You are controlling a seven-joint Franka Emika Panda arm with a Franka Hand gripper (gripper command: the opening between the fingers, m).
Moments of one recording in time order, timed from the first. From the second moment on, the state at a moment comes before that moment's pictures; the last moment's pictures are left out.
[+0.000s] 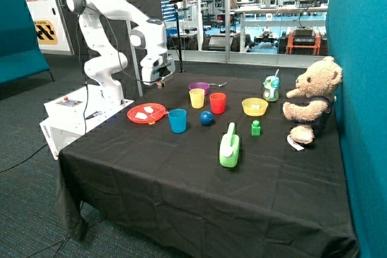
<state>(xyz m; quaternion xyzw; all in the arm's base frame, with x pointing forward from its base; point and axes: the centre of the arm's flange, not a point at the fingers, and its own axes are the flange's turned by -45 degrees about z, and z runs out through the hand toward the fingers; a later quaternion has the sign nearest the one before) 0.421 -0.093 0.400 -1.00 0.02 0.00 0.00</state>
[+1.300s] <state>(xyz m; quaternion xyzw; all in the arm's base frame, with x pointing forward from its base) 0.384 -0.124 0.342 -1.00 0.02 0.00 0.00</state>
